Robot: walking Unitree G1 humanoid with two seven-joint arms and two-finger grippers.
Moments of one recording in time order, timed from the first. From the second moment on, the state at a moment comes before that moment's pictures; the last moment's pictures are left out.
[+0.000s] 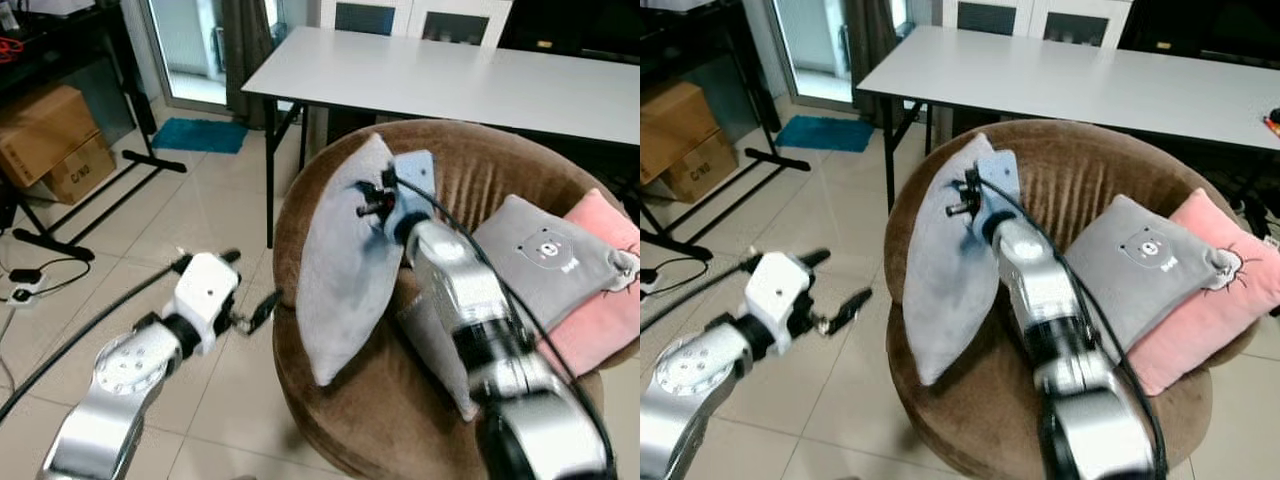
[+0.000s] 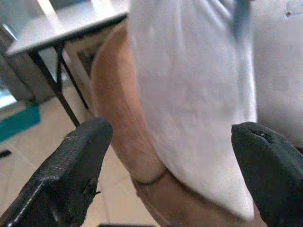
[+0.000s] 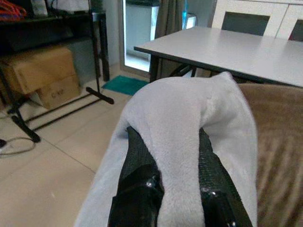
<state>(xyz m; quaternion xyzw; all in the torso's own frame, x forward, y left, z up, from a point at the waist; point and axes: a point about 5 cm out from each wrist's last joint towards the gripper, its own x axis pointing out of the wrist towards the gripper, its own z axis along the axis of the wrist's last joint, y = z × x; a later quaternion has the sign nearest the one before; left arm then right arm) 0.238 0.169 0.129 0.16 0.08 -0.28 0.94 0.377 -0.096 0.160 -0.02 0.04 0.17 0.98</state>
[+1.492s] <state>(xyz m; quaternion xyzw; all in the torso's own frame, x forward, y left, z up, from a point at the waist) 0.242 0.165 0.132 0.12 0.06 -0.27 0.95 0.354 -0.267 0.126 0.00 0.03 -0.07 1.00</state>
